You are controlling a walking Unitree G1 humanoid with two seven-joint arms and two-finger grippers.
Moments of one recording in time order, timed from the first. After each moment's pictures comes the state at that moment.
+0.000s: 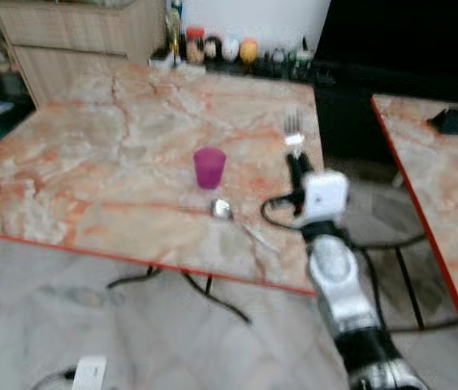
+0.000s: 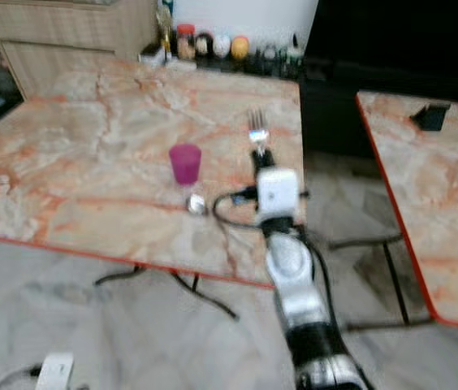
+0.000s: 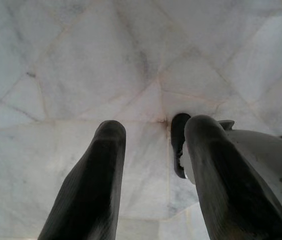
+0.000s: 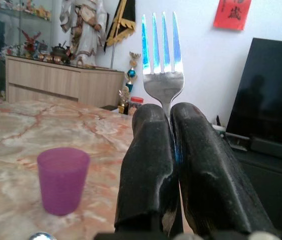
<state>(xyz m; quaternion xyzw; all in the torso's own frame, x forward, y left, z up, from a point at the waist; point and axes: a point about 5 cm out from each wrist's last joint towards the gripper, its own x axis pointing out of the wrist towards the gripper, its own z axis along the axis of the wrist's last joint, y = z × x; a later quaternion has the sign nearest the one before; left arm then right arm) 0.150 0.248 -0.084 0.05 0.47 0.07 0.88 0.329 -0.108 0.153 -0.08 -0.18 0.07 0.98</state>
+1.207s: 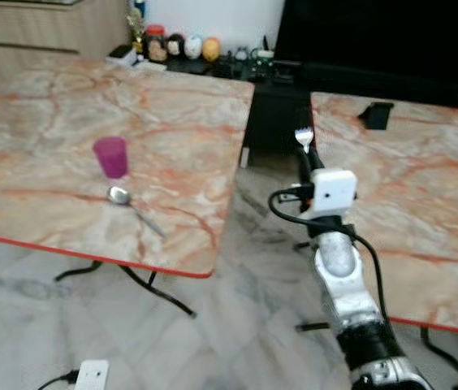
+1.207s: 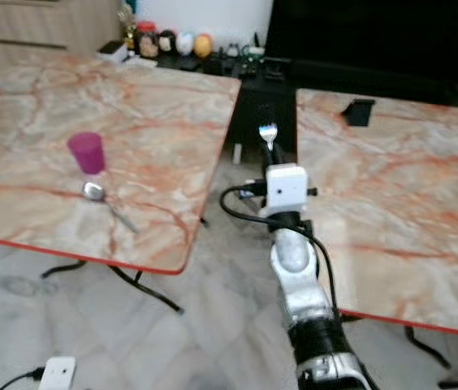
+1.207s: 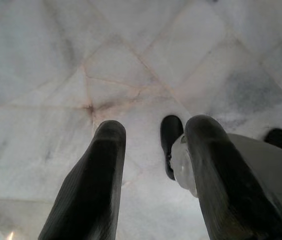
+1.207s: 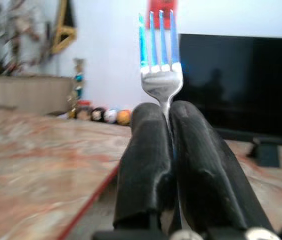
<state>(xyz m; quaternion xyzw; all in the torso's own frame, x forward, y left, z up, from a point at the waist) 0.149 0.247 -0.085 0.05 0.47 0.07 0.88 0.332 -0.130 0.153 -0.03 -0.18 0.00 0.98</state>
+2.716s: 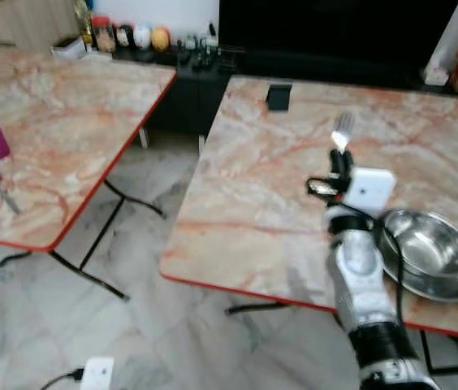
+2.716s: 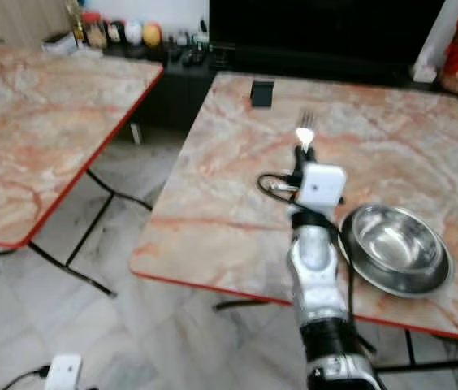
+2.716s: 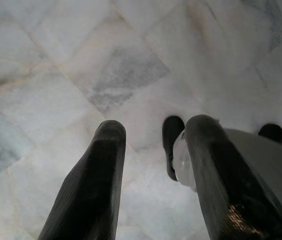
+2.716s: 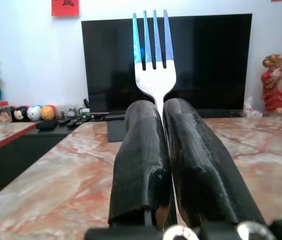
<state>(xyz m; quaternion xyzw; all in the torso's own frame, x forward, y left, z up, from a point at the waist) 0.150 0.239 -0.087 0.05 0.47 0.06 0.88 0.333 -0.158 0.150 0.00 -0.16 -0.05 0.99</state>
